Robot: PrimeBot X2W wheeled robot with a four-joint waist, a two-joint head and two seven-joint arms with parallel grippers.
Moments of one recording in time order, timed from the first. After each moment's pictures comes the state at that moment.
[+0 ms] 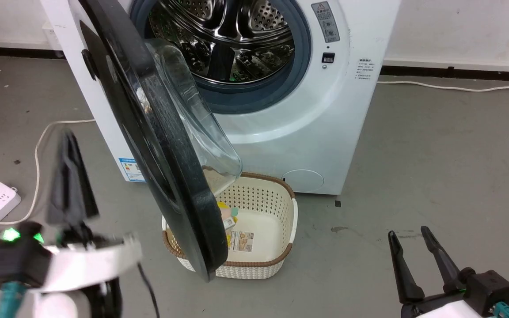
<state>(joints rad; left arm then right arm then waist) -0.11 0.05 0.05 -0.27 -0.13 0.05 -0.26 0.05 -0.06 0.04 0.07 0.17 0.13 -0.26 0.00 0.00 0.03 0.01</state>
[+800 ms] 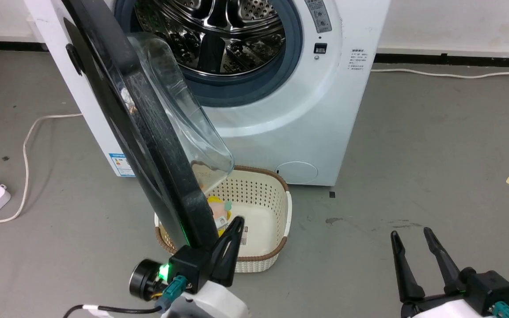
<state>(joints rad) -0.08 0.05 -0.35 0.05 -0.15 -0.04 -0.10 0.05 -0.05 0.05 0.08 0.19 0.13 -0.26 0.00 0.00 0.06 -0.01</state>
